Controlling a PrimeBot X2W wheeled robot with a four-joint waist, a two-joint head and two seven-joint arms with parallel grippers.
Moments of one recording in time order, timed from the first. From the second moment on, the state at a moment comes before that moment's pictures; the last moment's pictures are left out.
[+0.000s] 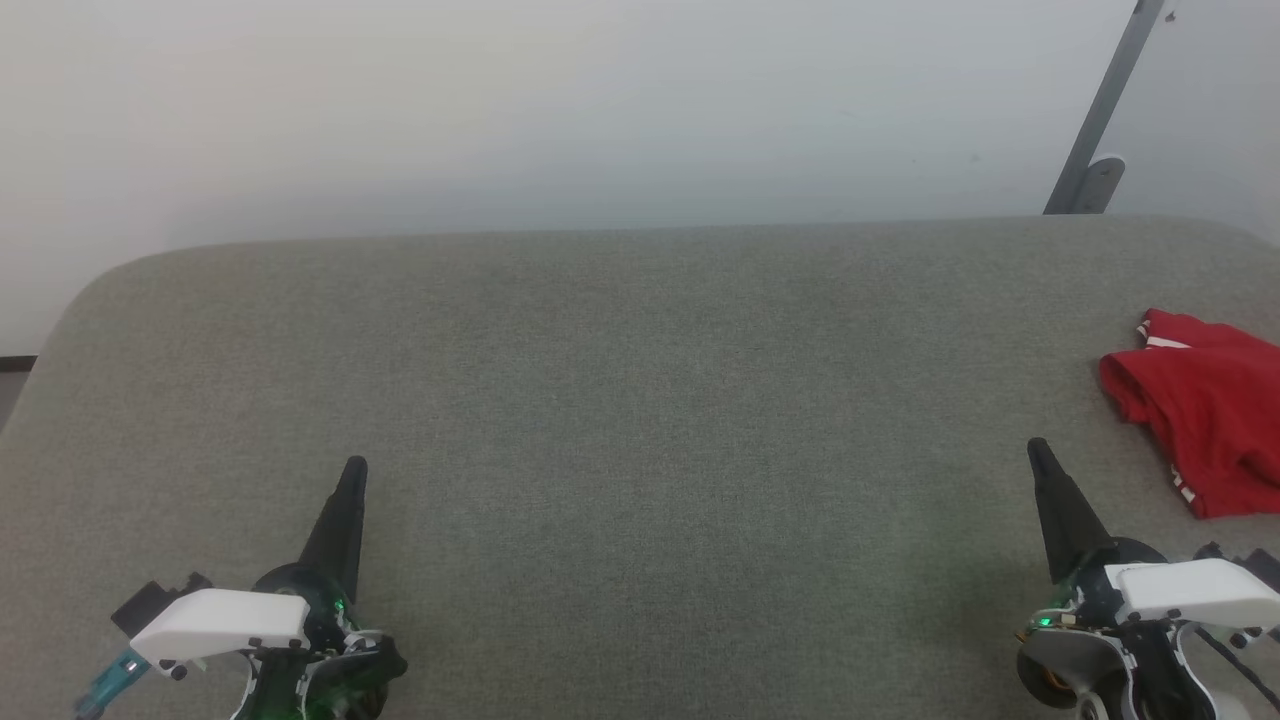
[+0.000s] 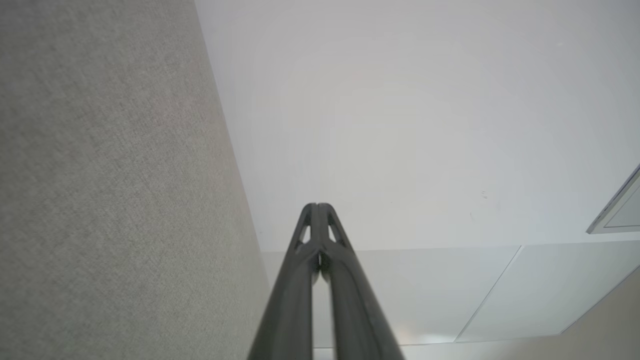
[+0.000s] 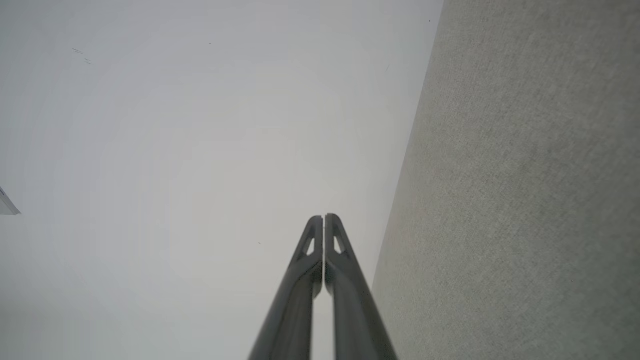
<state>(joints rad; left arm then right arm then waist) -0.10 0.05 0.11 0.25 -1.61 -0.13 0.11 -0.11 -0.05 -0.11 0.24 1.61 0.13 0.11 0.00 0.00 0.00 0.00</state>
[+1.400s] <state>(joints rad) -0.10 0.05 0.11 0.25 -1.61 -0.13 0.11 -0.11 -0.05 -0.11 0.24 1.61 0.13 0.11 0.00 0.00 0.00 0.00</state>
